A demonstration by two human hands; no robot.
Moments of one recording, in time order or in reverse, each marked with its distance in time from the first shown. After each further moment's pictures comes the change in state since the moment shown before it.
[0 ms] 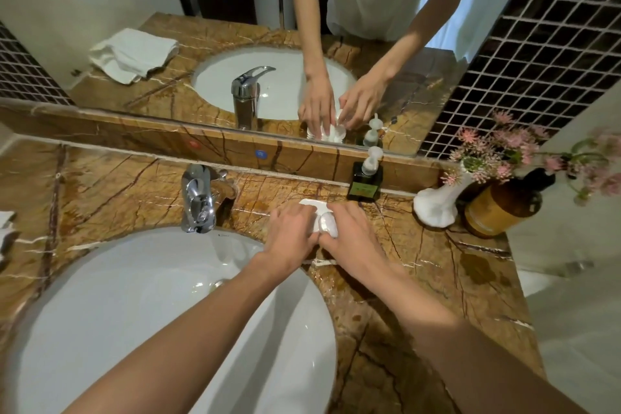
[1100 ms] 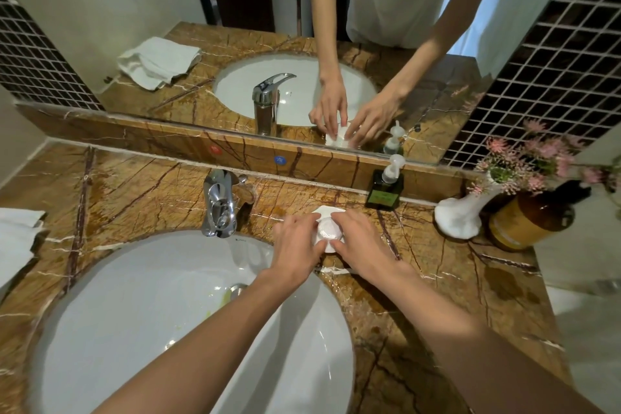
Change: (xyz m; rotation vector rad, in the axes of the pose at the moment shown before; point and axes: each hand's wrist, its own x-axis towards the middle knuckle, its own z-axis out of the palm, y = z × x) left_hand -0.014 -0.014 0.000 -0.193 0.057 -0.155; right_hand 0.023 0.008 0.018 -0.107 -0.052 -0.170
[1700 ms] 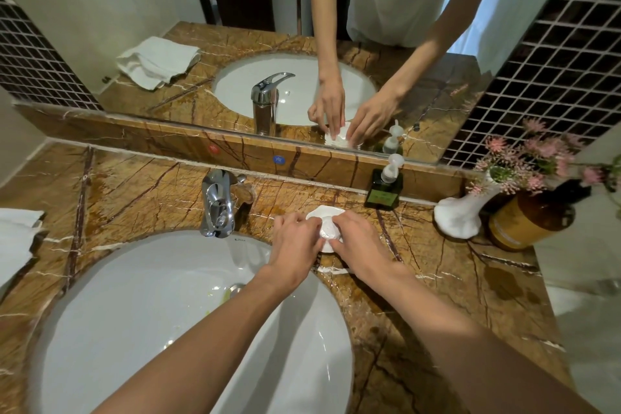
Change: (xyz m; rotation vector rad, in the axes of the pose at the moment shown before) left_hand 0.001 -0.001 -0.002 0.167 0.006 0.063; right_hand -0.001 -0.002 0.005 -0.054 0.053 0.007
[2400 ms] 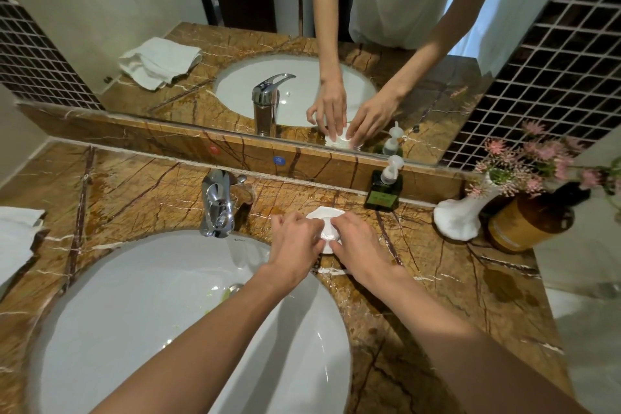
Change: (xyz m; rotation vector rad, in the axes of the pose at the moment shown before) left_hand 0.003 0.001 -0.006 0.106 -0.069 0.046; right_hand -0.003 -0.003 -0.004 0.033 -0.034 0.008
